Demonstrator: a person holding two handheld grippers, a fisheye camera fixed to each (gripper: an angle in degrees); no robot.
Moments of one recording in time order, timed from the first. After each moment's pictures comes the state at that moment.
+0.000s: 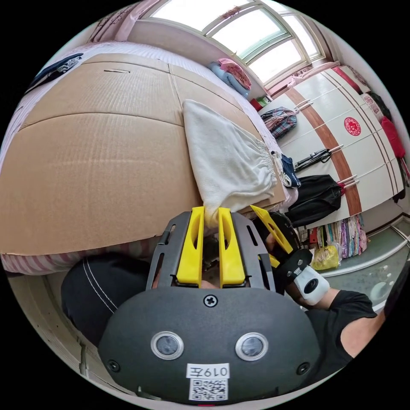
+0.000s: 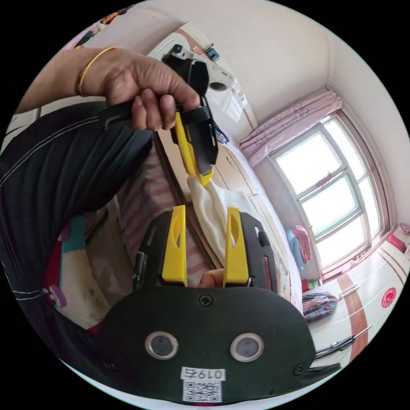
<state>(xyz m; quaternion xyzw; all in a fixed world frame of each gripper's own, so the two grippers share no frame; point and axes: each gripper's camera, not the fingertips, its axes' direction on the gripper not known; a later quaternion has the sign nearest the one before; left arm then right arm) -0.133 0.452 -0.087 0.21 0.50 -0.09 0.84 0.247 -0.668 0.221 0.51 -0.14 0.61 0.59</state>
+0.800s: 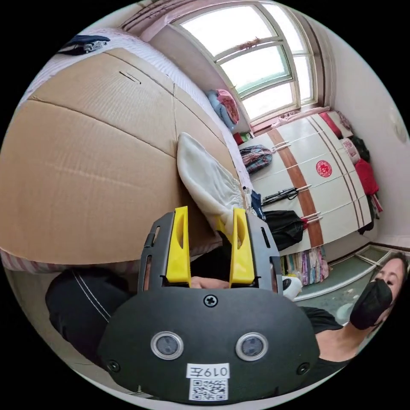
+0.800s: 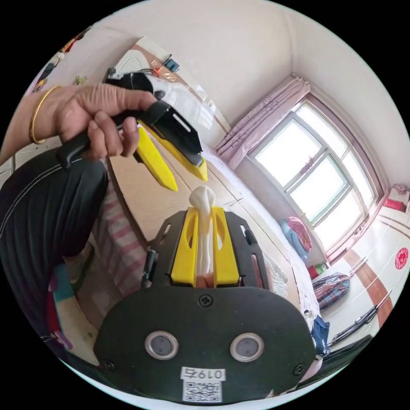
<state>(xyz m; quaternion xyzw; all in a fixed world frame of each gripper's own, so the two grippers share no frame) -0.233 0.425 -0.032 0.25 0.61 -0.18 0.73 0.316 -0.633 0.167 0.50 -0.15 0.69 0.51</state>
